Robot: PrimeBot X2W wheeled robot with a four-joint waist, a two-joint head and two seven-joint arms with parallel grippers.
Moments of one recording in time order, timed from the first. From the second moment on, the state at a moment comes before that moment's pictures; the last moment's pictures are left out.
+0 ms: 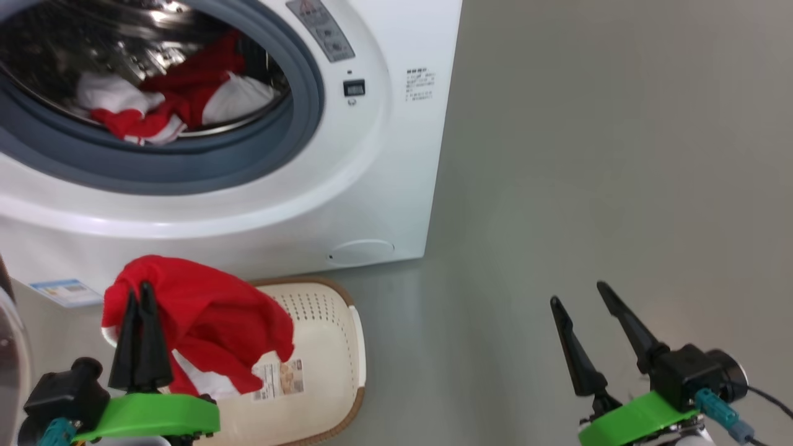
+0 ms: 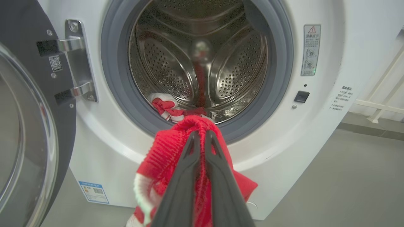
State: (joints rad) left arm -0.11 0.20 -0.11 0.04 -0.44 0.27 -0.25; right arm 0.00 -0.04 0.08 0.13 0.17 0.13 -0.24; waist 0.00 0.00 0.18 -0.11
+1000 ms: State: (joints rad) left arm -0.49 0.04 0.10 0.92 -0.33 -0.07 -0.25; right arm -0.21 -0.04 0.11 0.09 0.18 0.13 -0.26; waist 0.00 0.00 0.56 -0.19
